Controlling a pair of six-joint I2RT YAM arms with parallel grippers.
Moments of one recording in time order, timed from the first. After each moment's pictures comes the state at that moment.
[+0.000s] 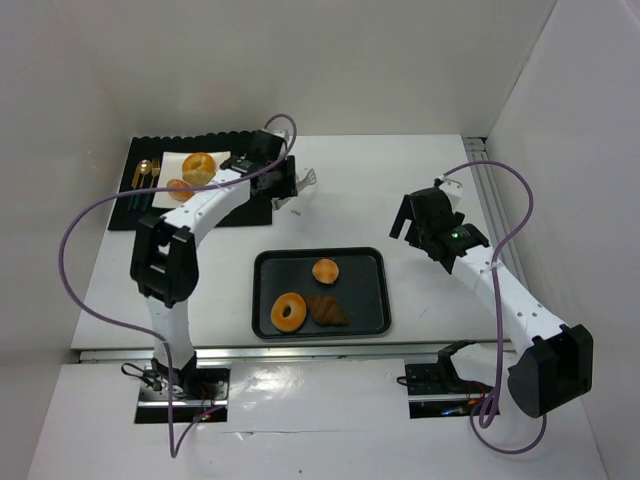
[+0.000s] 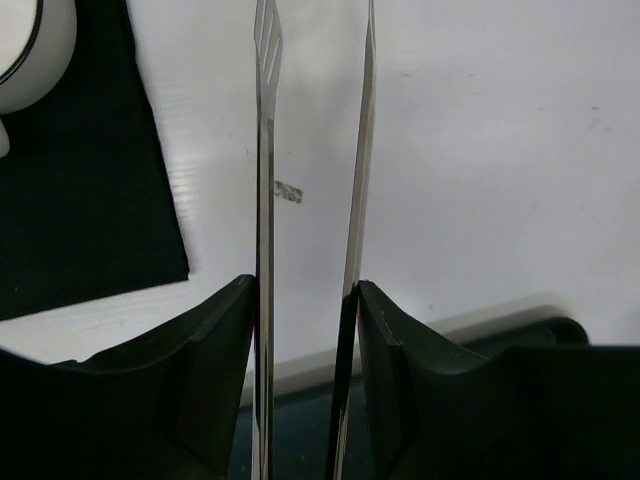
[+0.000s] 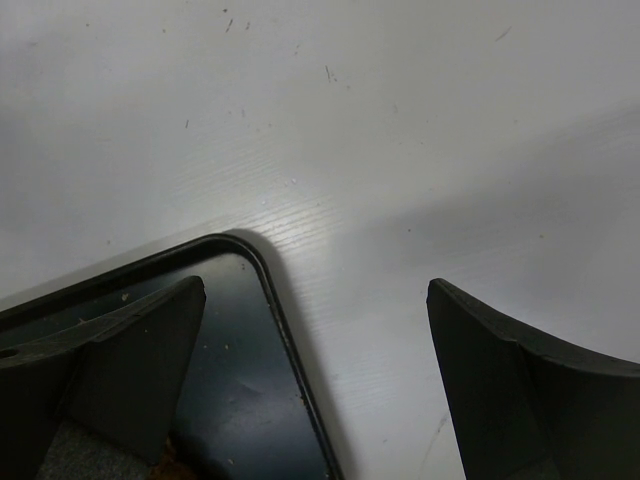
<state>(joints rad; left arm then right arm) -0.40 1.91 1.67 -0.56 0.00 -0.40 0.36 1.15 0.94 -0.59 0.39 0.59</state>
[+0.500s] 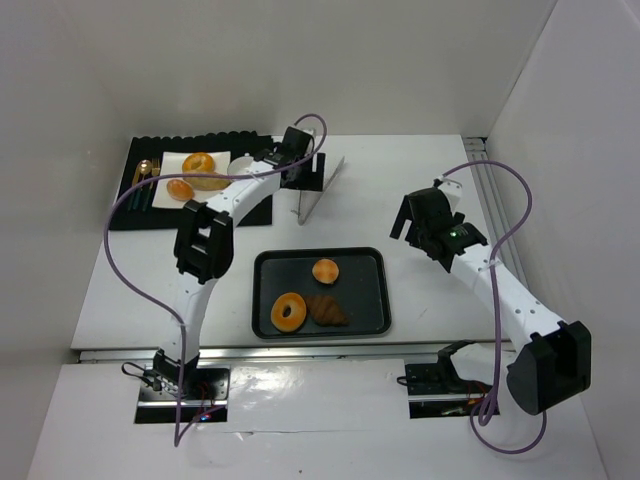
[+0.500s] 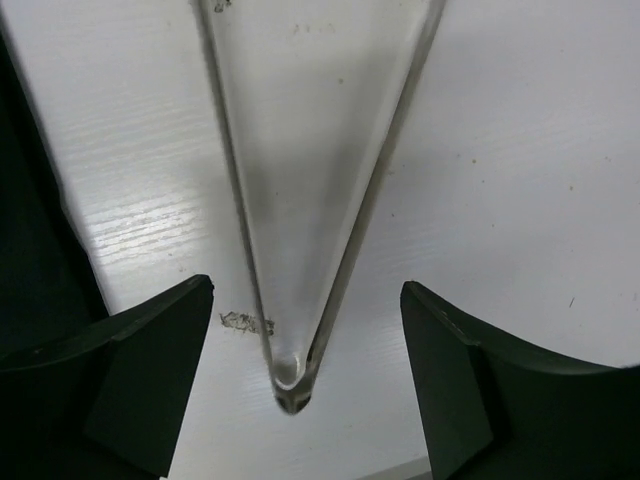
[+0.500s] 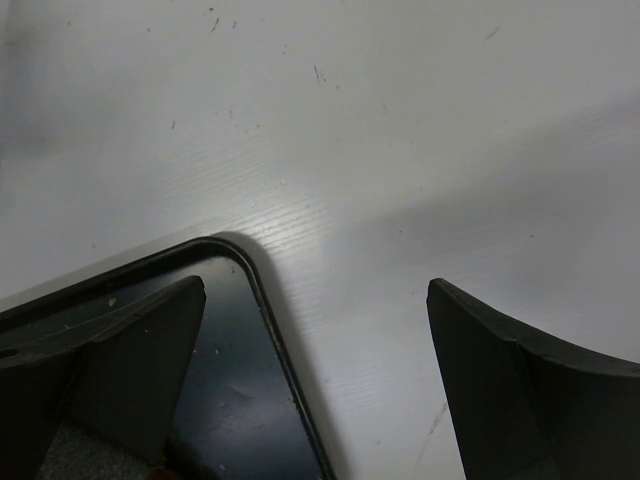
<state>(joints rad) -0.45 2.29 2.05 -0.57 -0.07 -0.31 0.35 1.16 0.94 -0.59 0.41 0.59</state>
